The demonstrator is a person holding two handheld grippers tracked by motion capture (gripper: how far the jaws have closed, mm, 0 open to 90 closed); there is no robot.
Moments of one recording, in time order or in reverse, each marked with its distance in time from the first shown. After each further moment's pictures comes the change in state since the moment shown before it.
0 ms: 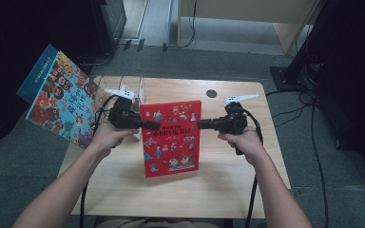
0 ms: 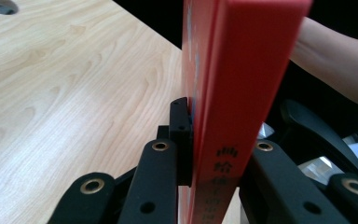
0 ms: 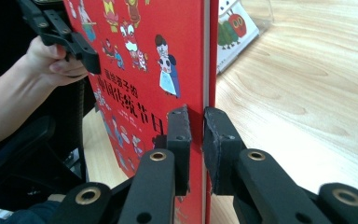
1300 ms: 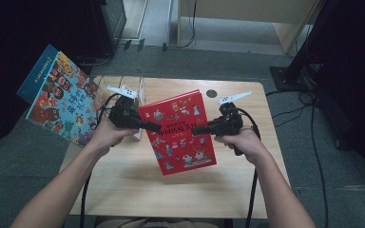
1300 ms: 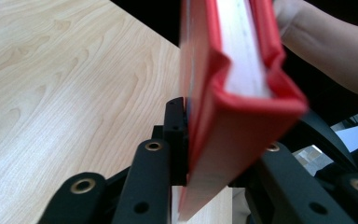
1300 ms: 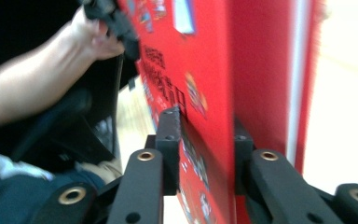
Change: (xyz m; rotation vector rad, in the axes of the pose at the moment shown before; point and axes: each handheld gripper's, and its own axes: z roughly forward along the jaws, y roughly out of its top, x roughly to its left) left arm -0.002 0.007 0.000 0.032 -0.042 0.019; right arm 0.018 0.007 0.008 0.094 0.141 -0.110
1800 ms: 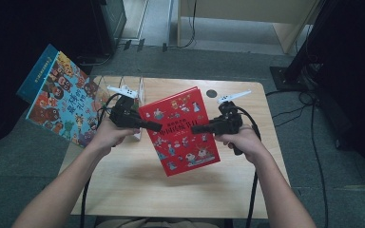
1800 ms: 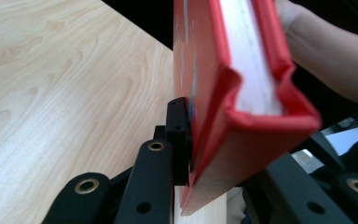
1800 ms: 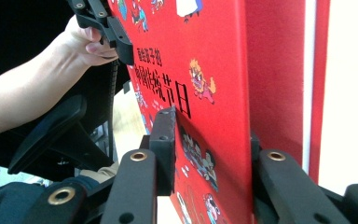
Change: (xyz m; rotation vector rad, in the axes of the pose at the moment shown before) left arm 0.003 -0.002 0.002 -0.013 -0.032 -0.023; right arm -0.002 0.003 -0.001 -0.008 -0.020 0.072
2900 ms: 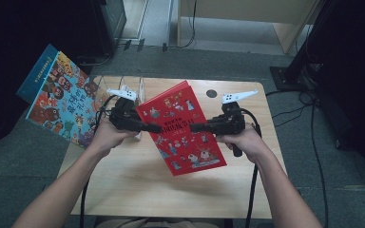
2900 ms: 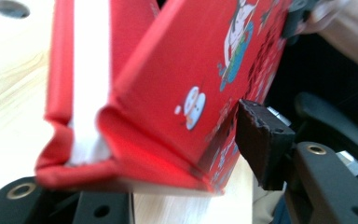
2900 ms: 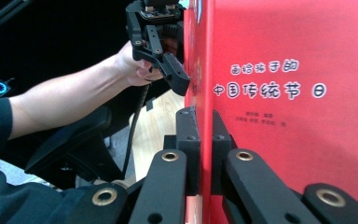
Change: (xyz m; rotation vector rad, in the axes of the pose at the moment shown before) left arm -0.006 -0.002 -0.002 -0.015 0.096 0.042; right arm 0.034 0.004 -0.012 -0.103 0.064 -0.119
